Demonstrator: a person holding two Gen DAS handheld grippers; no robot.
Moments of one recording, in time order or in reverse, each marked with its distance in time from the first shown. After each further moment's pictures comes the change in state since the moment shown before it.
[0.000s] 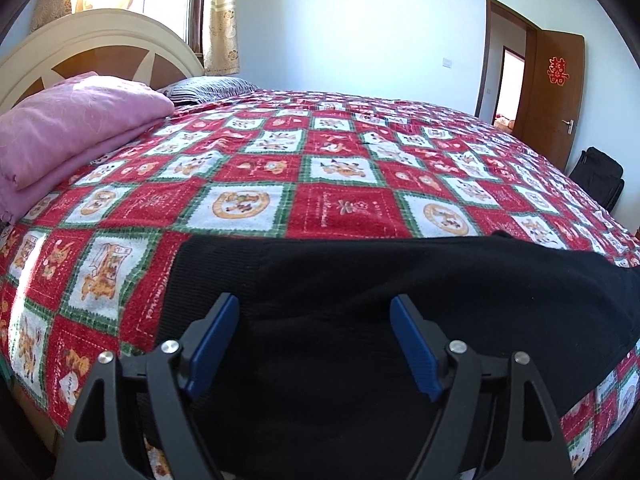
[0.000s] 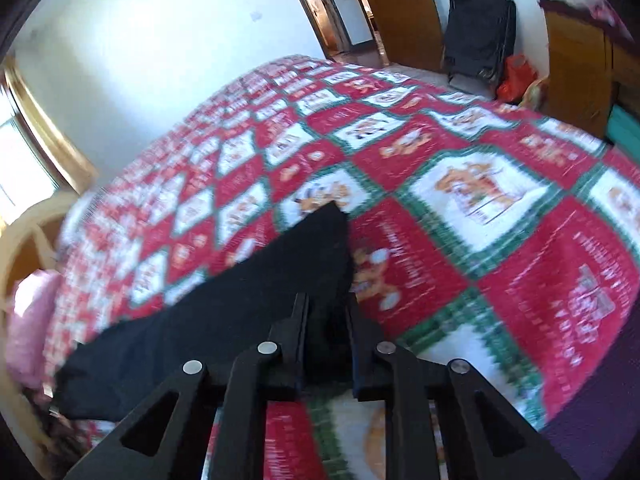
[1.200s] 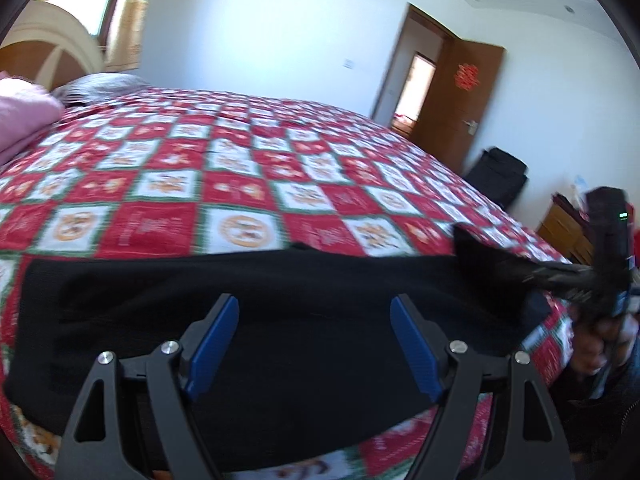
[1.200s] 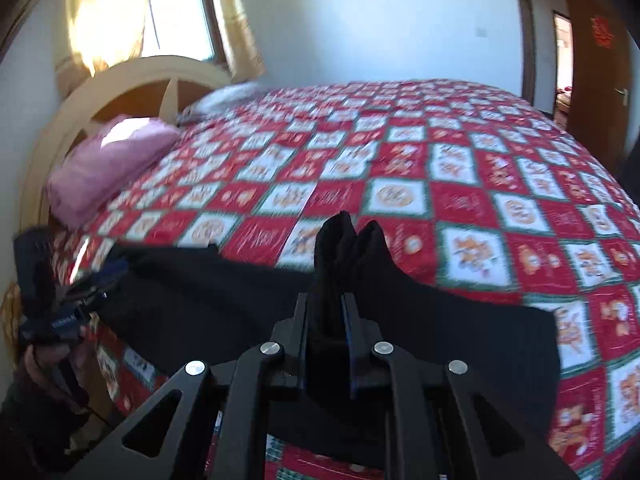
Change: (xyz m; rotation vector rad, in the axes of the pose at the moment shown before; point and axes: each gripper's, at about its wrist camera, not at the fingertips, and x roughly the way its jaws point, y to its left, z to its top) left arm -0.033 -0.099 0.013 0.047 0.032 -0.430; right arm 0.064 0.355 -0.139 -0.647 0.091 0.290
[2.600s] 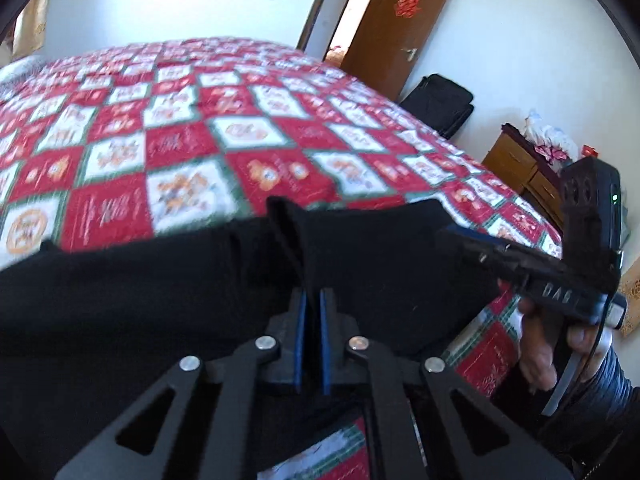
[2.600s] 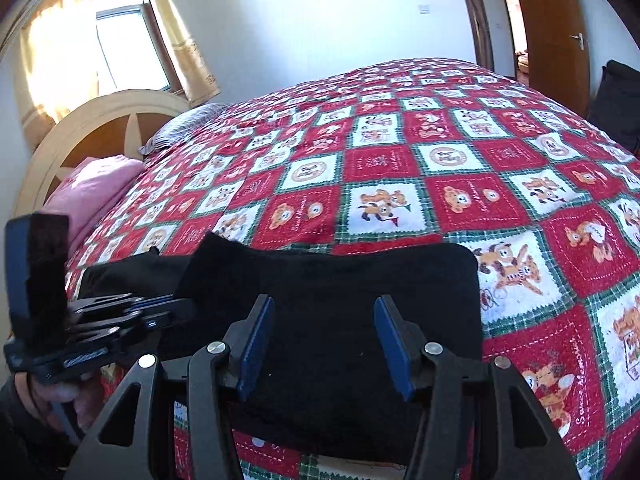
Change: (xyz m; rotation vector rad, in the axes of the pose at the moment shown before) left arm 0.087 -0.129 0.006 0.089 0.282 -0.165; right arm -0.025 -0.109 -0.036 0.232 -0.075 -0.042
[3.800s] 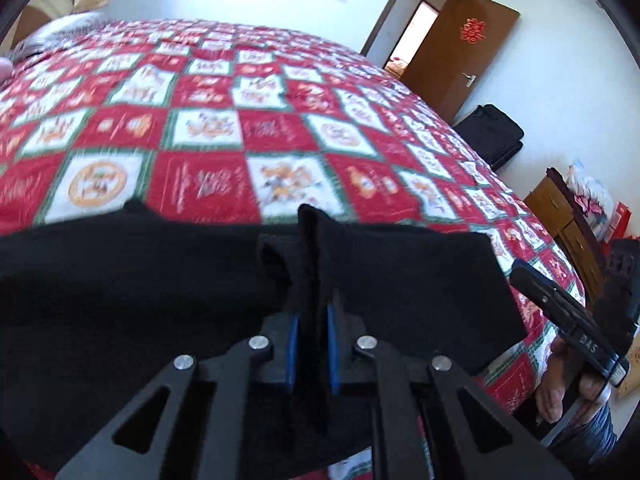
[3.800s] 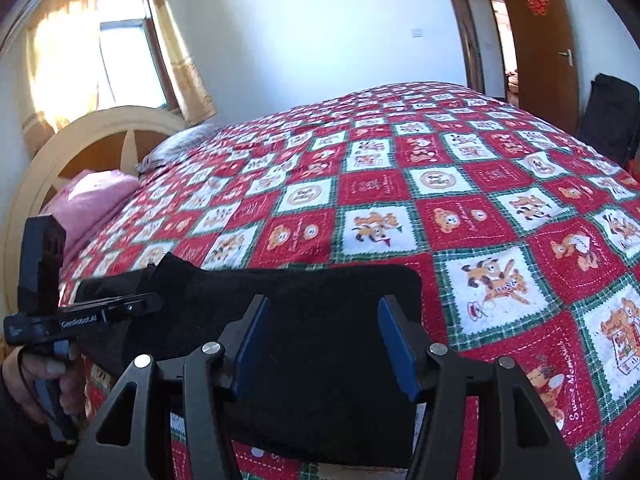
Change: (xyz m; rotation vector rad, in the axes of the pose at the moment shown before) left arm -0.007 0.055 -0.001 -0.189 -0.016 0.088; right arm -0.009 0.012 -0.006 -0.050 -0.078 -0.032
